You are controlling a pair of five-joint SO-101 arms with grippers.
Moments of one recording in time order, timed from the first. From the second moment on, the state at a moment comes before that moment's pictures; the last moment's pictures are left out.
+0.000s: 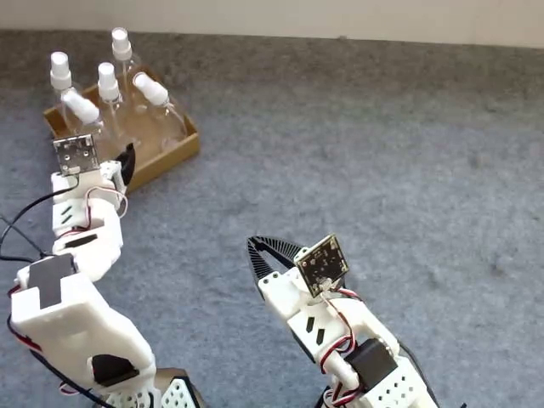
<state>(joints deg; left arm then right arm) -26.9 14.6 52.2 -40.3 -2.1 -39.3 -104.6 95.5 31.8 1.5</state>
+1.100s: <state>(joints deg) -27.7 -42.0 77.4 -9.8 -2.2 -39.3 -104.6 95.5 31.8 1.5</state>
